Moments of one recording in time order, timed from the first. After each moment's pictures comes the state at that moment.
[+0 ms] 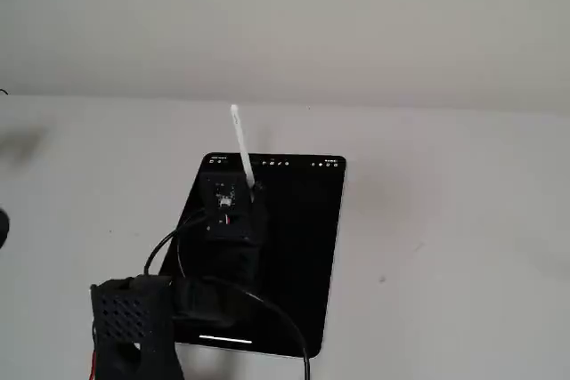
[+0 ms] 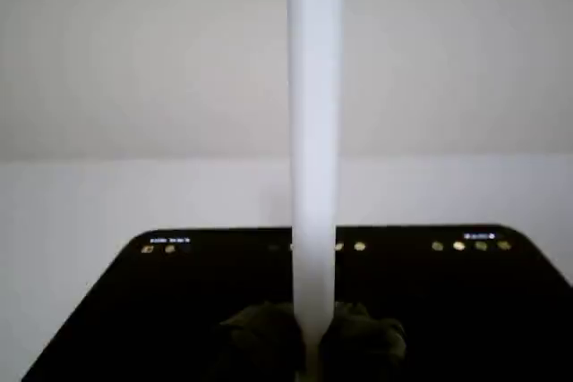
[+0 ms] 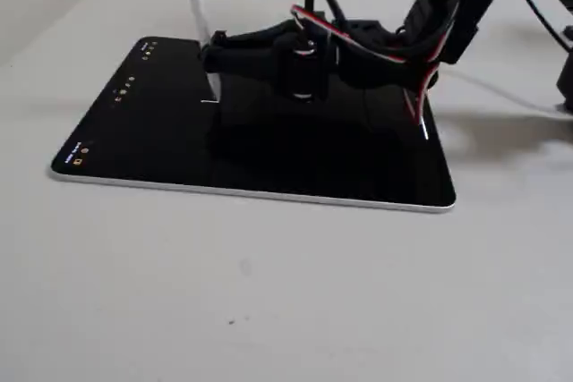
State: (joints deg) arm -13.9 51.2 123.3 -74.7 -81.8
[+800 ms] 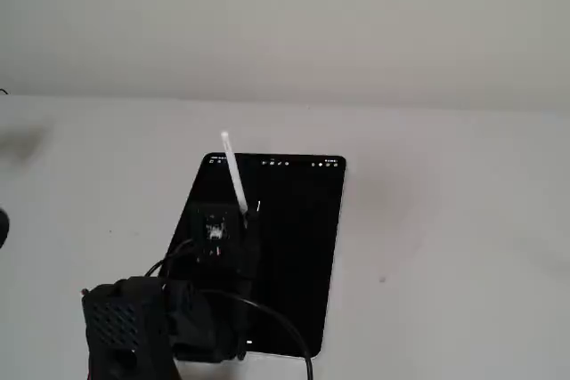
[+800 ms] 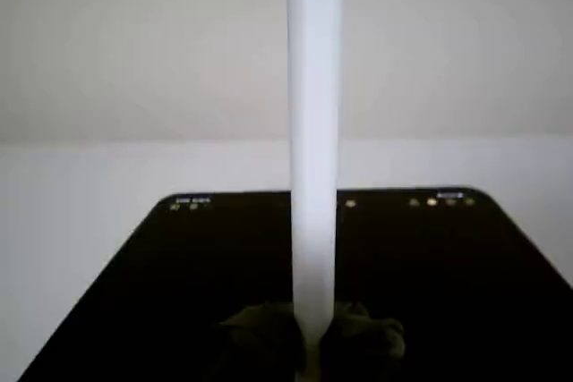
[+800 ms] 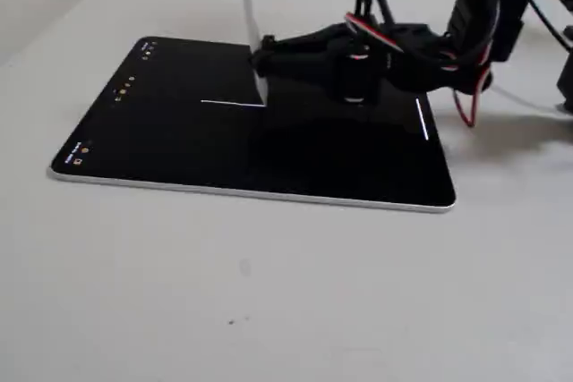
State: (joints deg) arm -14.2 54.8 143.8 -89.6 -81.9
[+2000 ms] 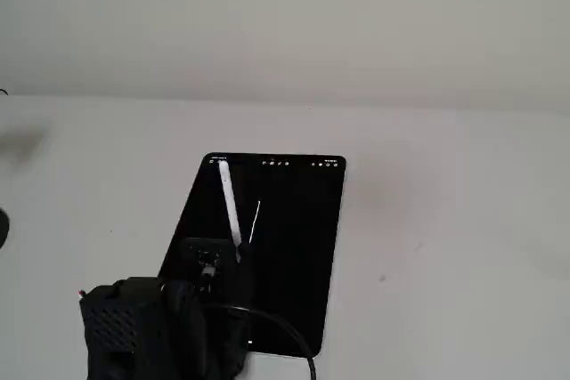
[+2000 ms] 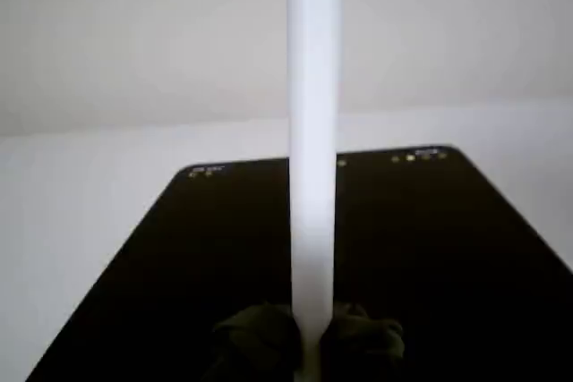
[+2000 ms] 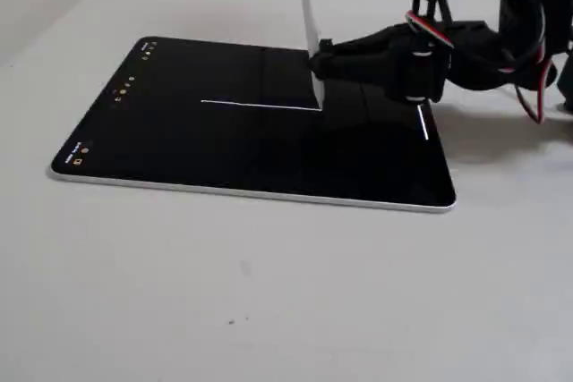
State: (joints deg) arm -14.2 55.5 160.6 -103.7 -79.1
